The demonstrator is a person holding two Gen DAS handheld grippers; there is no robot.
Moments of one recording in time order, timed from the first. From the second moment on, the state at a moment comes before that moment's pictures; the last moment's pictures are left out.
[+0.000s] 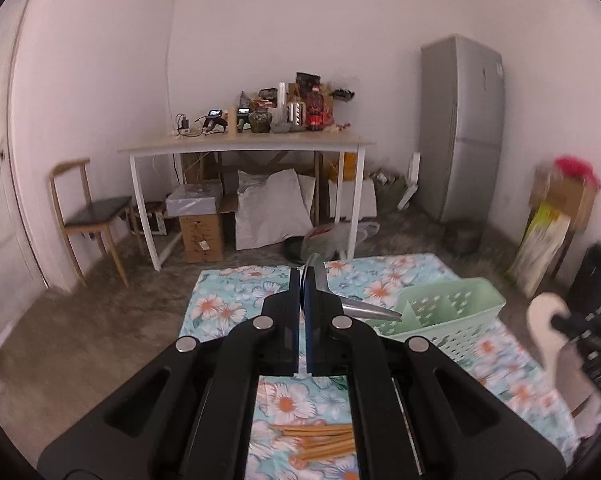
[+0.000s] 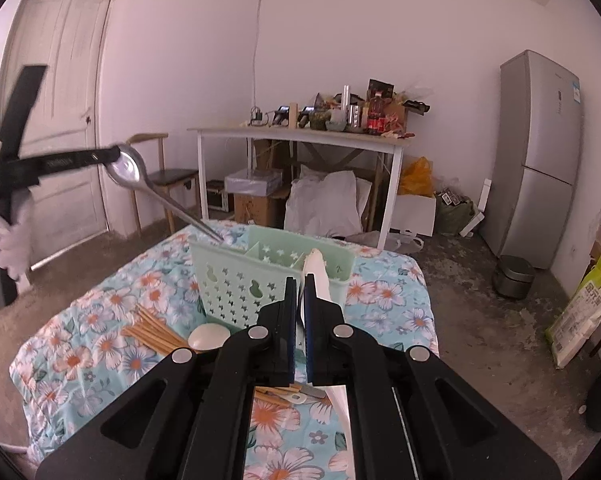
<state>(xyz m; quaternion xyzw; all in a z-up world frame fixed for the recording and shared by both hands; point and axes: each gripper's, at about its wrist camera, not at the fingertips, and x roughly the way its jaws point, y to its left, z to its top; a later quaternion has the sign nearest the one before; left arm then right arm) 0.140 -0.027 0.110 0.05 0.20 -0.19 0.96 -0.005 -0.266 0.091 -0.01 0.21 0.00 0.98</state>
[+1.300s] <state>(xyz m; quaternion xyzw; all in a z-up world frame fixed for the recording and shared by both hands) 0.134 -0.025 0.061 -0.05 0.25 -0.23 0.94 0.011 -0.321 0.184 0.12 0.06 0.11 0.99</state>
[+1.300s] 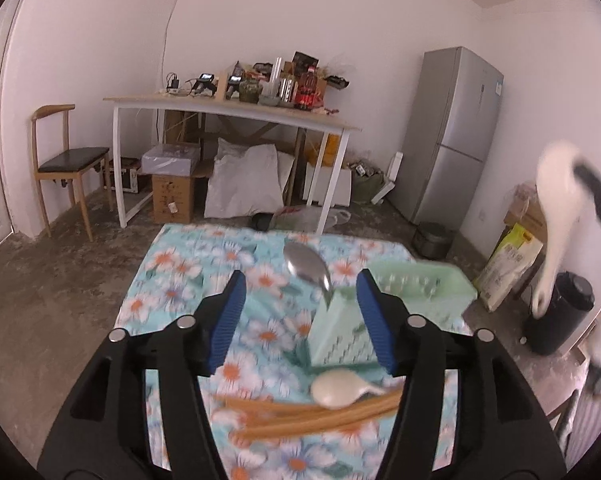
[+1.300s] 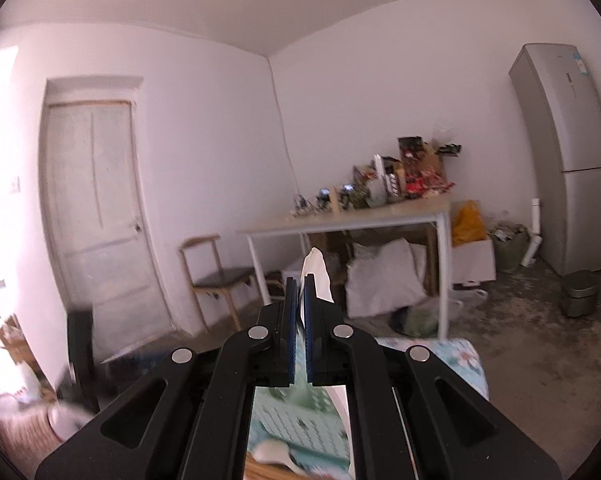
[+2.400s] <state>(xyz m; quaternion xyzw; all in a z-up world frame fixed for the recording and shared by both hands) 0.105 0.006 -0.013 -0.08 0.30 -0.24 0.92 0.100 -0.332 0.073 0.15 0.16 0.12 0.97</state>
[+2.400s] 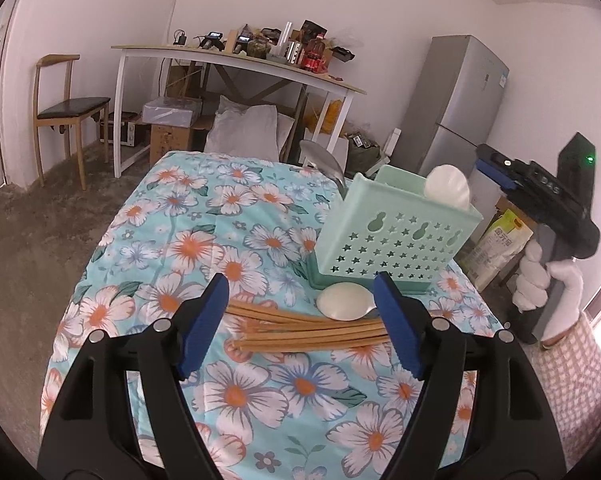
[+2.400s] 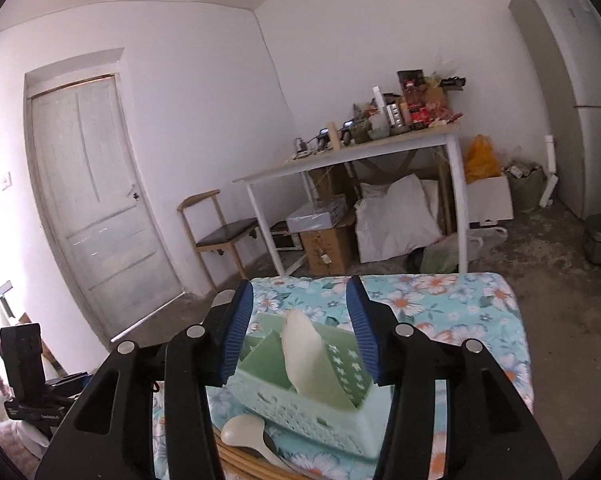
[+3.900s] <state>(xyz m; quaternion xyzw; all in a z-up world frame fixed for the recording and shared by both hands) 0.156 -0.074 -0.082 0.07 0.43 -0.17 0.88 0.111 -0.263 -0.064 0.13 0.44 0.08 0.89</state>
